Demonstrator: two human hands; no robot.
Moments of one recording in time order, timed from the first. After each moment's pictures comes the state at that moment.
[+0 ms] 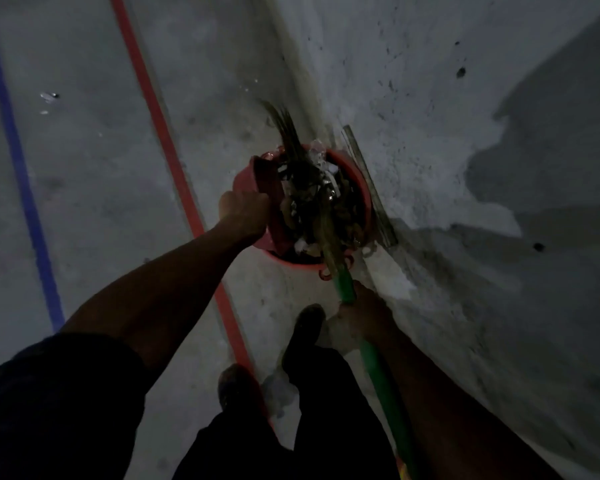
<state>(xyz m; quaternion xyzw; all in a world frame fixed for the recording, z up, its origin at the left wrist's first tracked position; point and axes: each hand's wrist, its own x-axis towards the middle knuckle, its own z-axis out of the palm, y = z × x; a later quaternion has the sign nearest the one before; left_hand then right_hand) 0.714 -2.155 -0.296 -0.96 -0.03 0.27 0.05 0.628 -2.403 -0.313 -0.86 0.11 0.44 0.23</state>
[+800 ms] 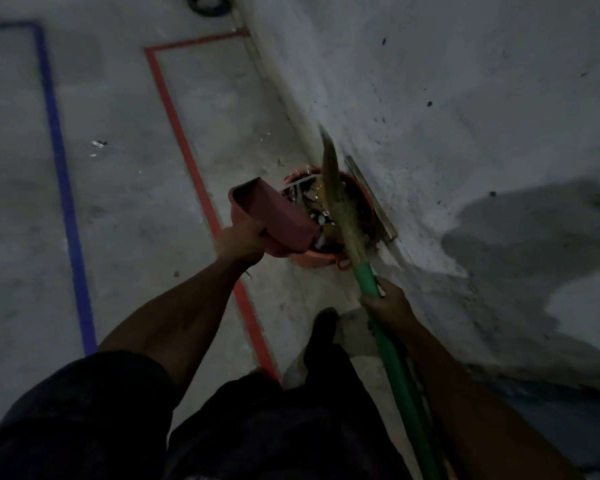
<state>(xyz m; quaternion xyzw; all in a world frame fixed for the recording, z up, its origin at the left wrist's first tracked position) 0.495 -2.078 -0.188 -0.97 -0.10 0.17 -0.15 0.459 -2.357 -0.191 -0.83 0.18 0.30 0.43</state>
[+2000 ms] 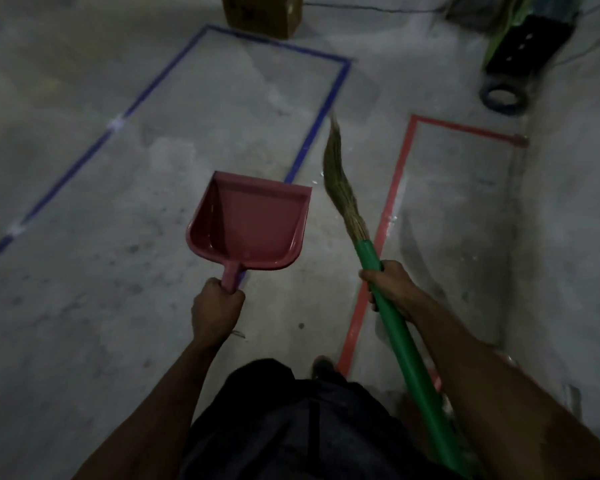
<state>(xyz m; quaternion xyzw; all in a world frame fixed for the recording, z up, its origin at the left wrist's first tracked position) 0.421 -1.718 -0.174 -0.63 -0.70 -0.08 -0.33 0.697 -1.834 -0.162 -0.78 -0.13 0.51 0.36</state>
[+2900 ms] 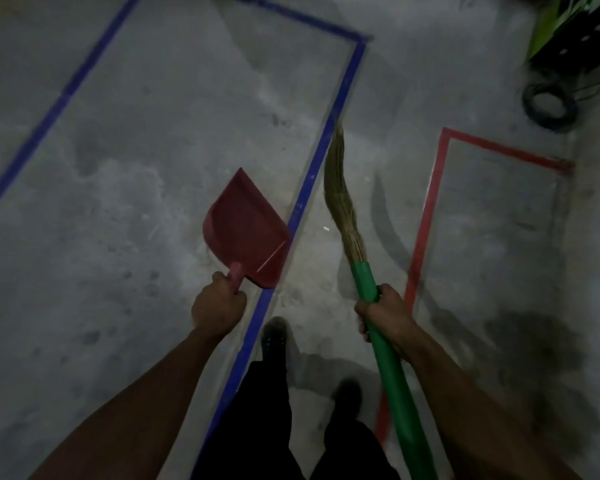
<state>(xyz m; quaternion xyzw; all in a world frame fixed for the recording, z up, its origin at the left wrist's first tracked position) 0.605 -1.200 -0.285 -0.69 -0.64 0.11 -0.32 0.821 -1.363 -0.250 -0.81 -0.04 0.51 0.28</state>
